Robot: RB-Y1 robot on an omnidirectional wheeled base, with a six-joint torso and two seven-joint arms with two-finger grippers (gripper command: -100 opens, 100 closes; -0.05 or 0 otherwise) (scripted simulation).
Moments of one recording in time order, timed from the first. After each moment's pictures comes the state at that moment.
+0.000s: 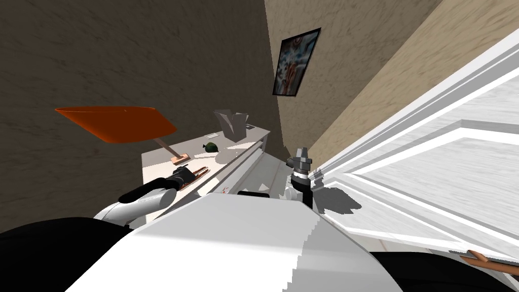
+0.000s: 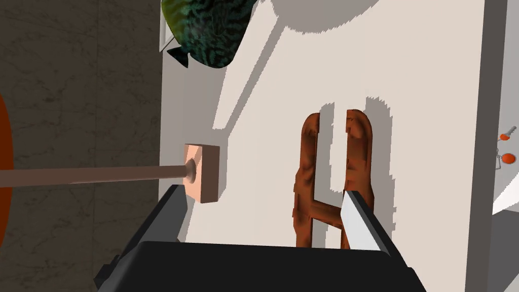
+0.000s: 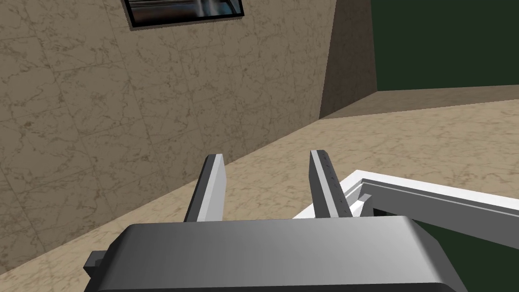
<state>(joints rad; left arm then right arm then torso) 0.64 0.25 0.52 -2.24 0.39 0.78 0.48 0.48 -0.03 0.06 -2.21 -0.04 -0.56 0.13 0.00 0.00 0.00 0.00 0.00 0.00</state>
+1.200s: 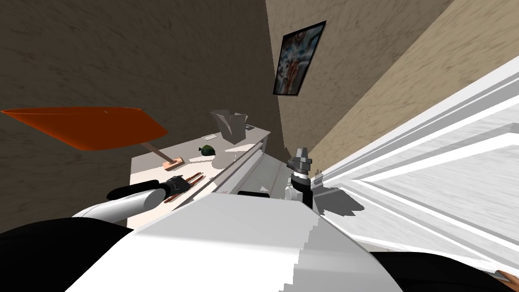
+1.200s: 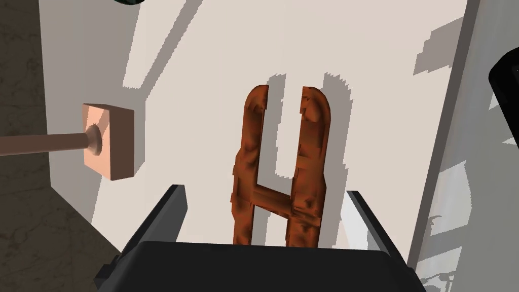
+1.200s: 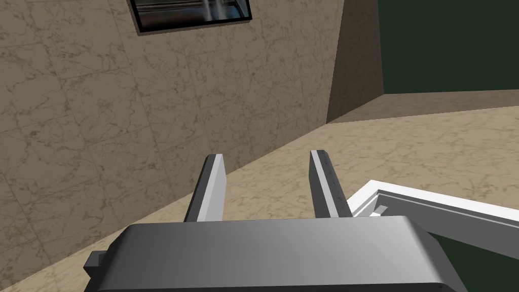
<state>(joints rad) 0.65 0.31 0.60 -2.21 0.51 1.12 0.61 0.48 -0.03 0.06 -2.21 -0.04 -0.56 0.13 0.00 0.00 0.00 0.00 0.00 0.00</state>
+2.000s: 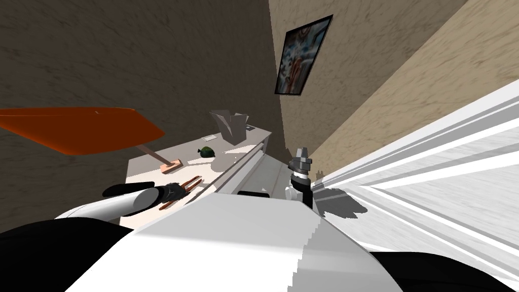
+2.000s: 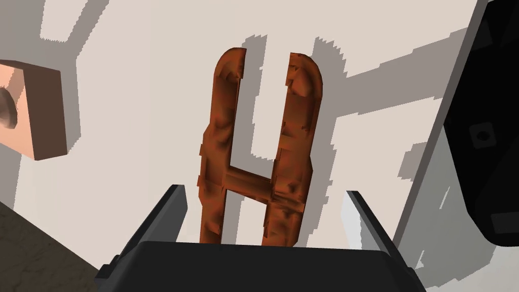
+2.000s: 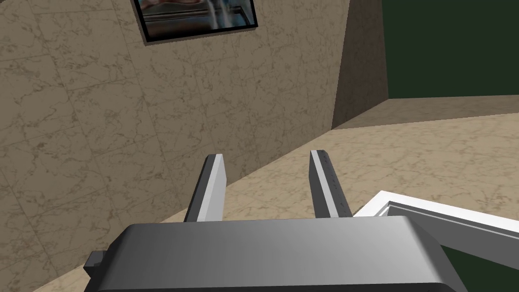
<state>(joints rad) 0.64 0.37 0.64 -2.16 0.60 1.33 0.68 0.48 -0.03 0.06 -2.21 -0.04 -0.56 0.13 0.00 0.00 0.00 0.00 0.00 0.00</state>
